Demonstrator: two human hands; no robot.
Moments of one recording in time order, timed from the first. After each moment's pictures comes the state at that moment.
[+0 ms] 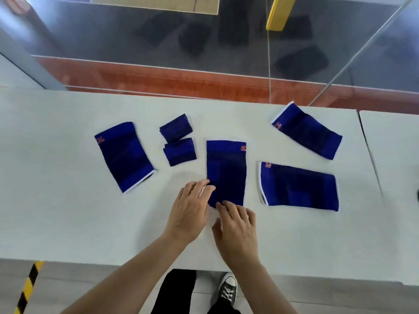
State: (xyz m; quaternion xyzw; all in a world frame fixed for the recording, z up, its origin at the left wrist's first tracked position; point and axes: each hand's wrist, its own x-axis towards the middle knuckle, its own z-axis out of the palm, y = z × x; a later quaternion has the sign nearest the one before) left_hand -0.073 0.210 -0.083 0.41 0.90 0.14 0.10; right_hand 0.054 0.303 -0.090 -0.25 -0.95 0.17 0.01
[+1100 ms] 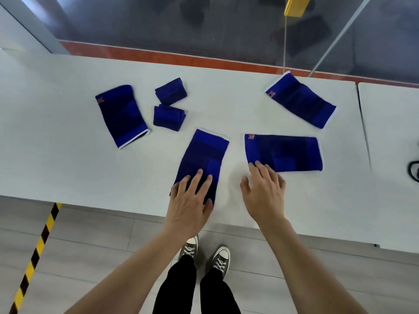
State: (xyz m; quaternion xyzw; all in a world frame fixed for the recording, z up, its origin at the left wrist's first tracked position) left_hand 0.046 0.193 -0.078 0.35 0.93 0.07 0.12; right_hand 0.121 0.384 -0.090 -0.31 -0.94 0.14 -0.01
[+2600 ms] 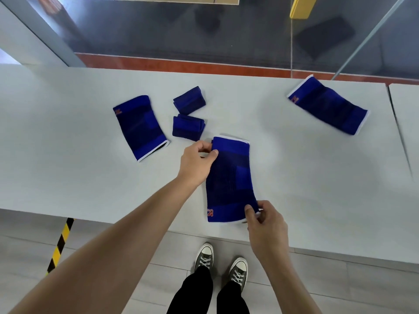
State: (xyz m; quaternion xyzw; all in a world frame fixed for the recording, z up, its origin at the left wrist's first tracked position) left_hand -0.089 0.230 -0.061 0.04 0.84 0.48 0.25; right_hand 0.113 0.302 -0.045 -0.49 -0.71 0.51 -0.01
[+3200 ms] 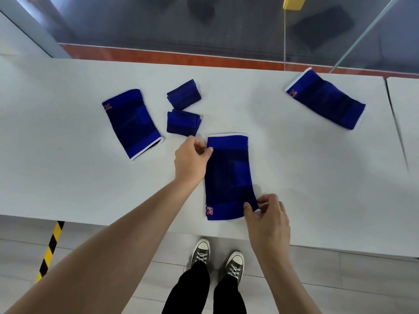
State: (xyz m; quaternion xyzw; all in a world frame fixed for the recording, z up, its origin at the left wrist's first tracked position) left_hand -0.095 0.233 -0.077 0.06 0.90 0.39 0.17; right_hand 0.106 0.303 -0.064 -0.52 -0.76 0.38 0.01
